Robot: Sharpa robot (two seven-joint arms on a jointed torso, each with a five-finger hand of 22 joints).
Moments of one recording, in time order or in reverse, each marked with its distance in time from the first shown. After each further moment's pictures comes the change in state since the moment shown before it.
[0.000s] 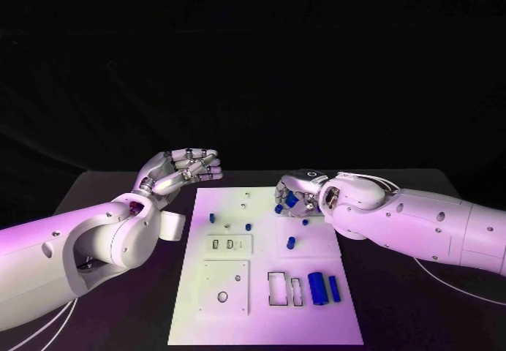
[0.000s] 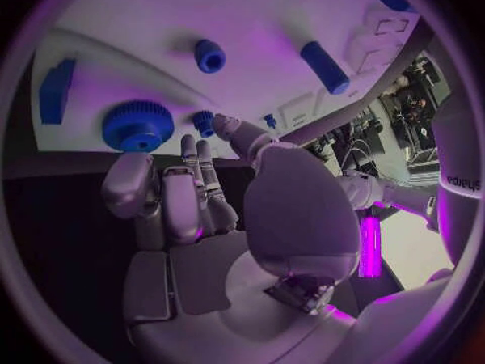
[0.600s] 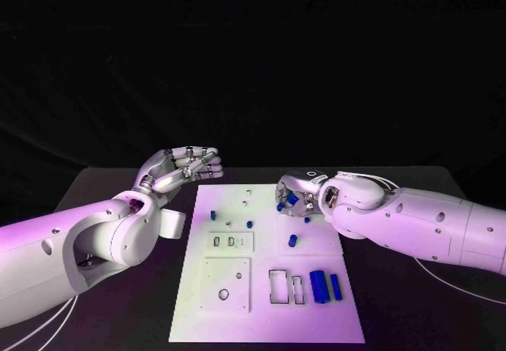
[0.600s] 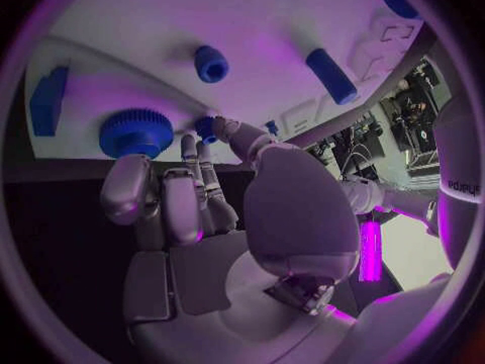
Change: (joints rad) left arm 0.001 -0.006 0.001 0.004 0.002 0.002 -0.005; left_hand 0.000 0.000 0.001 0.001 0.000 0.000 0.000 -0.004 0.000 0.000 0.000 -0.004 0.000 -0.007 0.000 -0.004 0.001 -0.001 0.000 0.000 0.000 -0.001; right arm -0.002 0.007 0.000 0.002 -0.023 0.006 -0.012; right_hand 0.005 0.005 0.010 0.015 0.000 -0.003 0.003 -0.004 0.012 0.009 -0.002 0.002 0.011 0.000 0.000 0.031 0.023 -0.015 0.004 0.004 0.036 0.048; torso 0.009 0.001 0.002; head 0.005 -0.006
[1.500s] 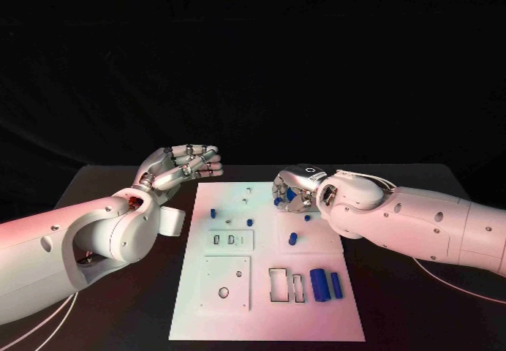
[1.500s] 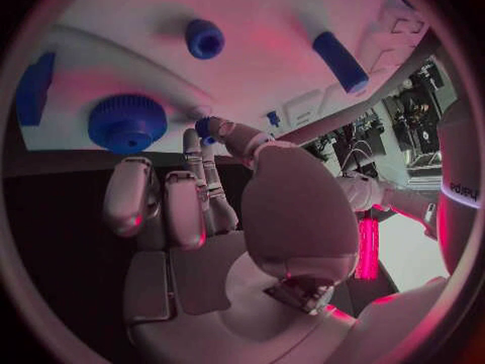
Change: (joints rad) left arm 0.005 -0.002 0.000 -0.001 0.004 0.006 -0.012; left_hand 0.000 0.000 0.000 0.000 0.000 -0.003 0.003 0.000 0.000 -0.004 0.004 0.000 0.000 -0.004 0.004 -0.004 0.001 -0.001 0.000 0.000 0.000 -0.002; right arm 0.000 0.007 0.000 0.013 -0.008 -0.067 -0.019; right_hand 0.051 0.056 0.087 0.001 -0.080 0.059 -0.034 0.035 0.054 0.102 -0.037 0.035 0.037 0.004 -0.015 0.039 0.023 0.000 0.012 -0.013 0.049 0.071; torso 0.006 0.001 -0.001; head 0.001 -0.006
